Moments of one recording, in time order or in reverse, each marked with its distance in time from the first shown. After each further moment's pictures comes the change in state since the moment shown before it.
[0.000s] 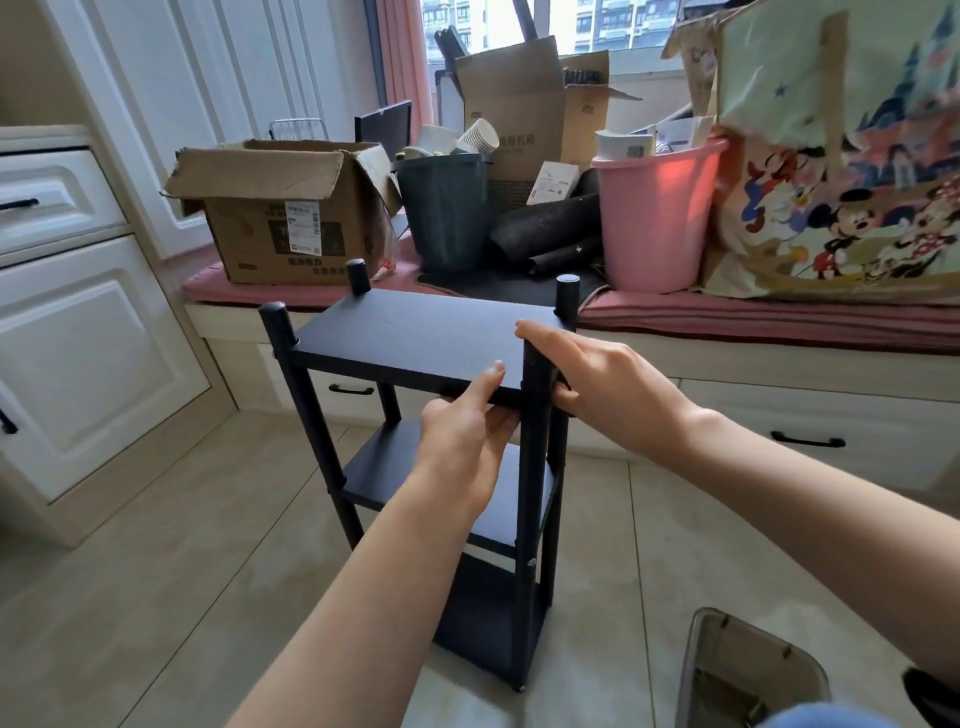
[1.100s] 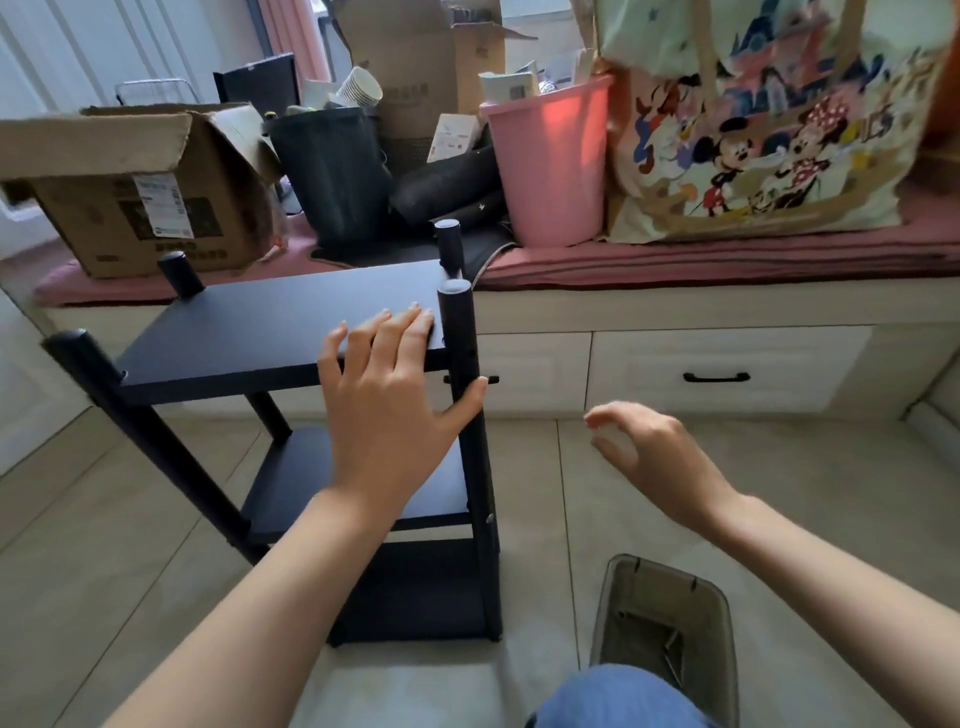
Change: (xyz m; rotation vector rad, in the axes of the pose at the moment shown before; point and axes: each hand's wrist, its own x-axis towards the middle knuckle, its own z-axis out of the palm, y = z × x) left_hand 0.028 -0.070 0.029 1.730 0.138 1.347; right_hand -0.202 0.072 0.000 0.128 -0.054 0.574
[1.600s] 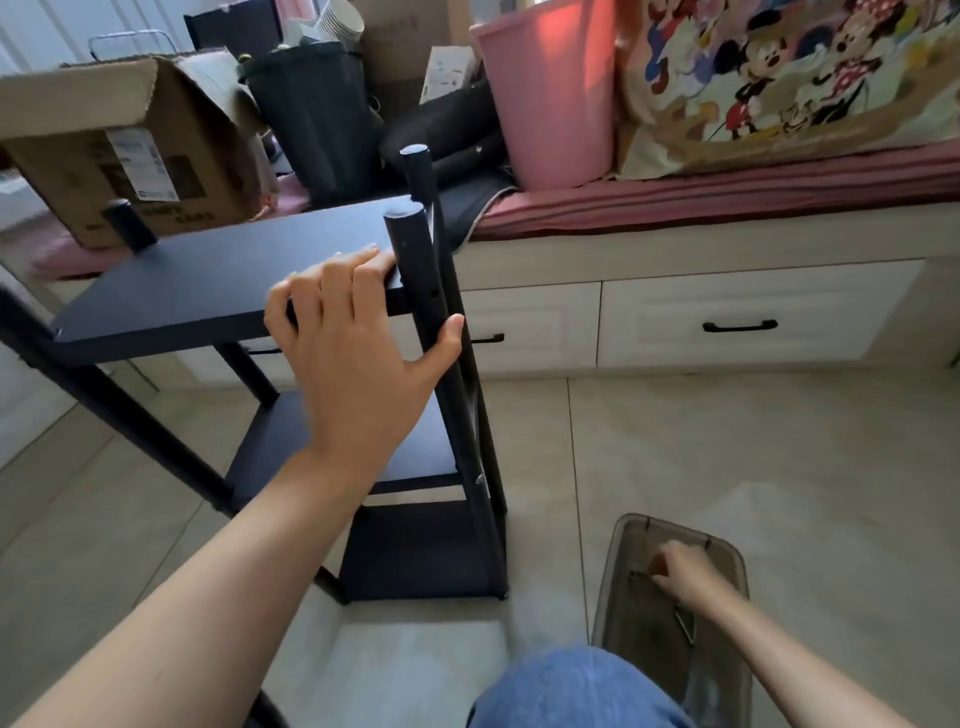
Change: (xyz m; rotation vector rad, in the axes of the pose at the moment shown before) left_hand -0.004 0.010 0.014 0.062 0.129 -0.048; right_hand -0.161 0.131 0.161 -0.084 -0.708 0.765
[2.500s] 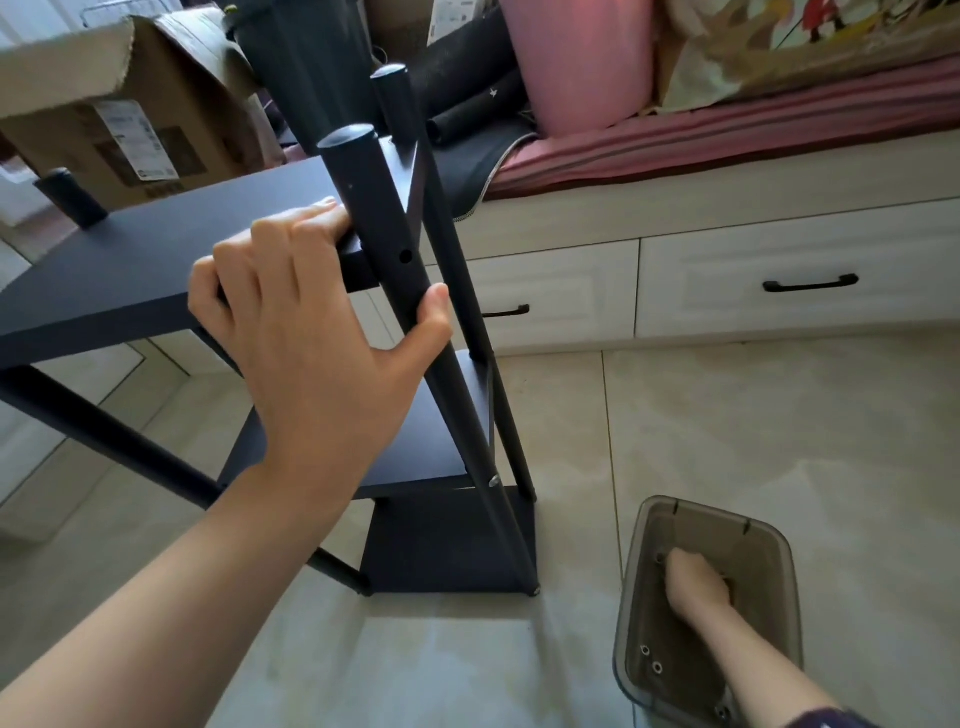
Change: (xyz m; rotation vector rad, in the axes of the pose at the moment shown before) left_hand 0.001 0.003 0.002 0.033 0.003 -0.040; right_hand 0.043 -0.023 0.066 0.152 0.044 0.165
